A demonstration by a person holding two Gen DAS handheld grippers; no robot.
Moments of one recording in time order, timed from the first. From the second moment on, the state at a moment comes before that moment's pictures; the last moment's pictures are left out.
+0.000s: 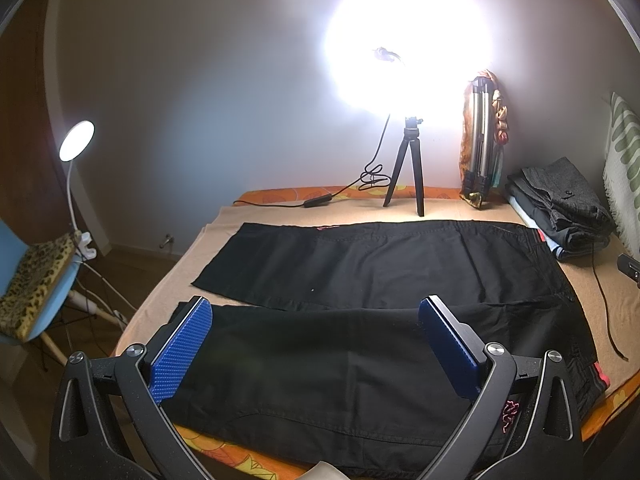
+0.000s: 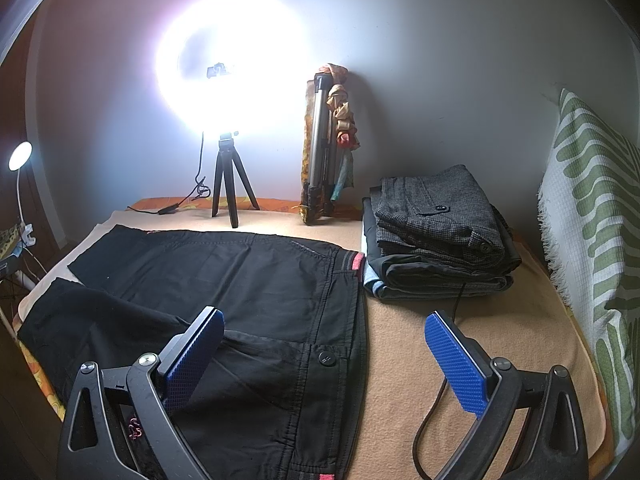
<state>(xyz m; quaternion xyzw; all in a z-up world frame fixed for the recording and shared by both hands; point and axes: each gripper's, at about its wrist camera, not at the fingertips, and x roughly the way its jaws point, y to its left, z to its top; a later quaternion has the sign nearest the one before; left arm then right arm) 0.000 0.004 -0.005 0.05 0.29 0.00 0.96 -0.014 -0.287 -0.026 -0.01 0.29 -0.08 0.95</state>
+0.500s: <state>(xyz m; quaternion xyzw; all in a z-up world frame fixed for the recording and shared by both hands) 0.004 0.019 -0.012 0.05 0.30 0.01 0.95 -0.014 -0.284 -0.027 -0.02 0.30 -0.07 0.95</state>
